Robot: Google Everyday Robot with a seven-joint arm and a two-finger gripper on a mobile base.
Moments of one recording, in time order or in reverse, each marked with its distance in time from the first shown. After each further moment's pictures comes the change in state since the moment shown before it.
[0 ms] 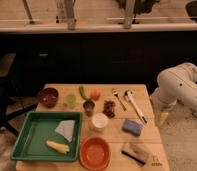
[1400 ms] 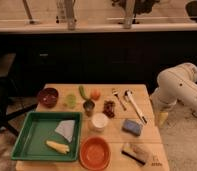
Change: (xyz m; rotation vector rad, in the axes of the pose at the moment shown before) arm 0.000 0.000 0.000 0.000 0.000 0.000
